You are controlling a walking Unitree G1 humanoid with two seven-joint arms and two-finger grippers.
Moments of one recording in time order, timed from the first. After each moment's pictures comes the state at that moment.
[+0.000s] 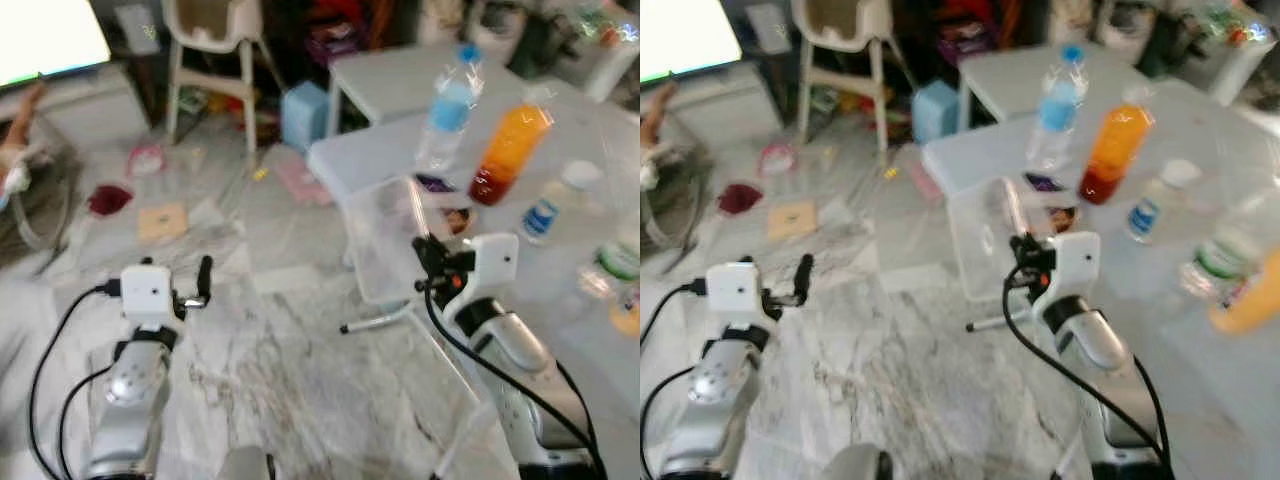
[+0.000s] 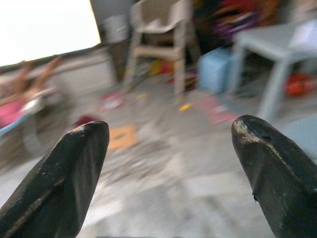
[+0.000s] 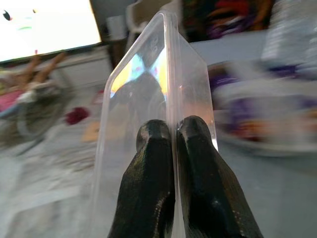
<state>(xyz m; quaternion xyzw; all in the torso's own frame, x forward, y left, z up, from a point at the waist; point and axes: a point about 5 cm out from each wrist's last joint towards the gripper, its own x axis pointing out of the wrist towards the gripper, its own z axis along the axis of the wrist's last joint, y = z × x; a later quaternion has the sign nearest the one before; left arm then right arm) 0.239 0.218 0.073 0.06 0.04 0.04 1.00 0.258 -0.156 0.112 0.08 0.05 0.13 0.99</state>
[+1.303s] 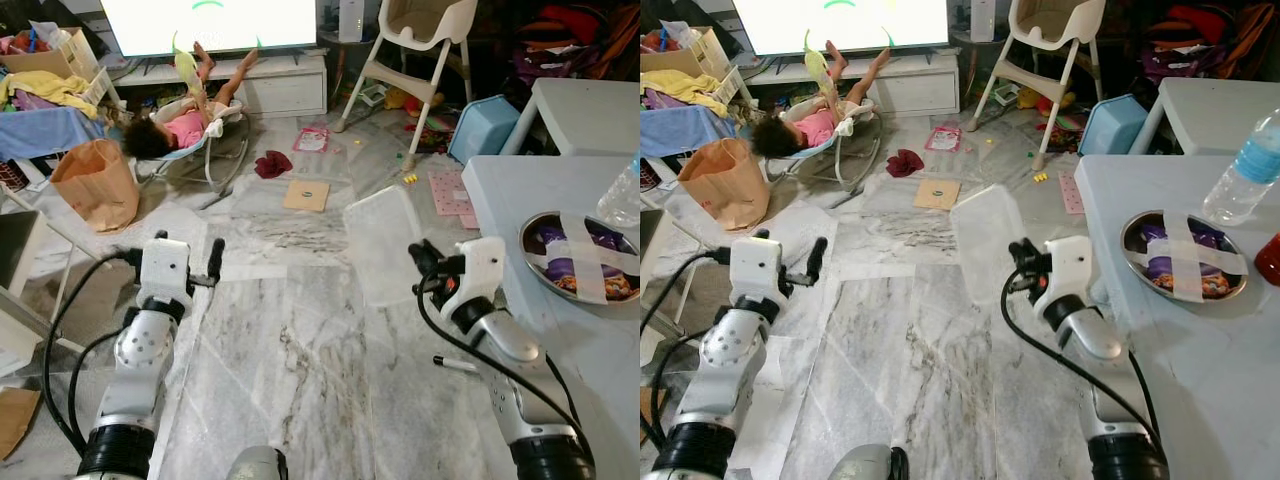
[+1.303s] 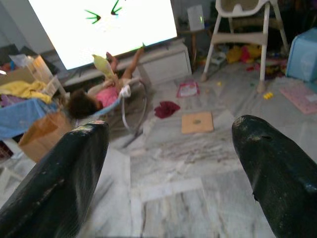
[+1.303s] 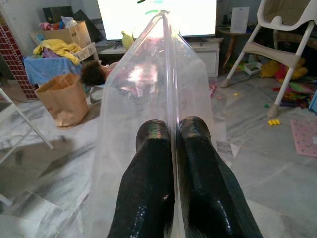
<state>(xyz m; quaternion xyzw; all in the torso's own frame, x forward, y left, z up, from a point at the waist) 0.274 0.195 0.073 0.11 0.02 -0.04 0.99 0.270 -0.175 0.094 0.03 0.05 0.16 0.99</state>
